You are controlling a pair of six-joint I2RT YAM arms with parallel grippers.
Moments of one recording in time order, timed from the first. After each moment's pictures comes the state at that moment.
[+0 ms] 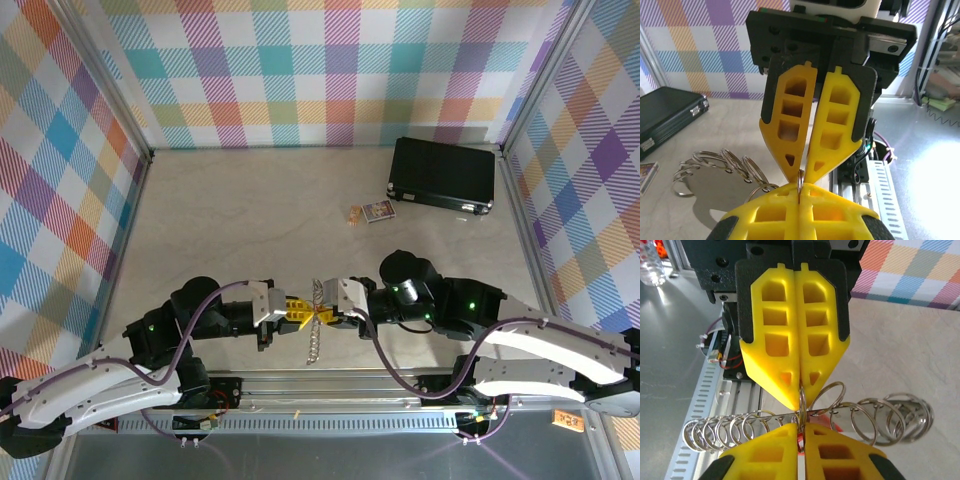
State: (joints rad) left arm -1.08 0.61 0.71 -0.25 0.32 0.10; right arm 1.22 0.96 1.05 -0.55 -0.24 -0.33
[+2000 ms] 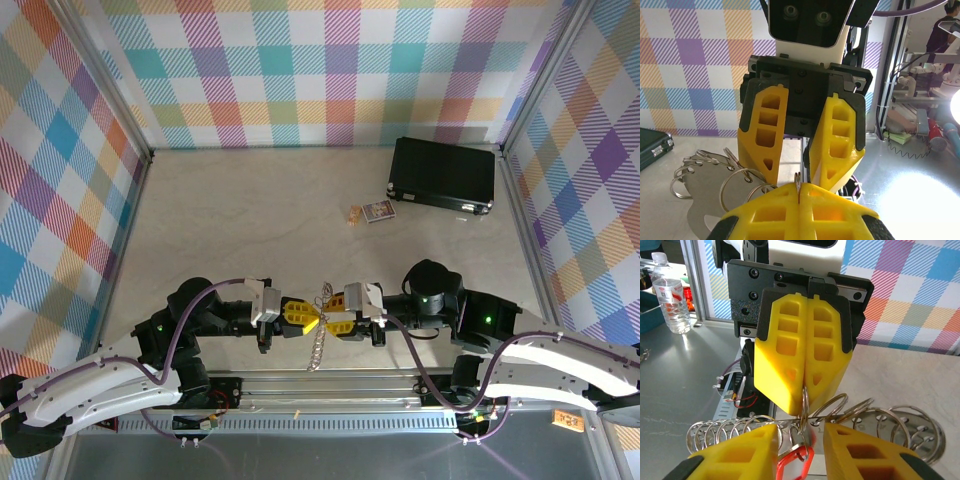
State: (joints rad) left arm -1.08 0.62 0.66 -0.02 0.46 -0.01; right arm 1.22 0.81 0.90 -0.33 -0.32 -0.26
